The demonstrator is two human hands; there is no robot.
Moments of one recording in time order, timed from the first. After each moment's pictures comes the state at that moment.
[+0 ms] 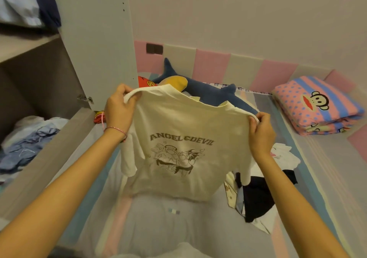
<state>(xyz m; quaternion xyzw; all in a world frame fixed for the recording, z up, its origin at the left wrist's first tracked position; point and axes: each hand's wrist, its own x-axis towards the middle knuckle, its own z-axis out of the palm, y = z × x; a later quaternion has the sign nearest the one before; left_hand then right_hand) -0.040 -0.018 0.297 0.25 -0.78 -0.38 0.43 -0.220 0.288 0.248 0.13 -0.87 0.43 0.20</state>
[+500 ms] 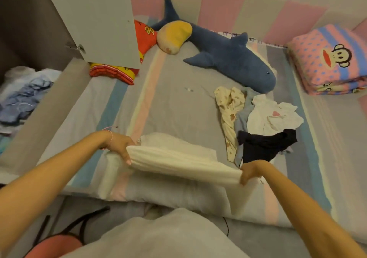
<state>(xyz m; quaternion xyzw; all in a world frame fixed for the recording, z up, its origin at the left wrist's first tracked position) 0.035 -0.043 0.120 0.12 -0.80 -0.34 -0.48 -0.162 0.370 0.082 0.16 -0.80 -0.18 -0.55</state>
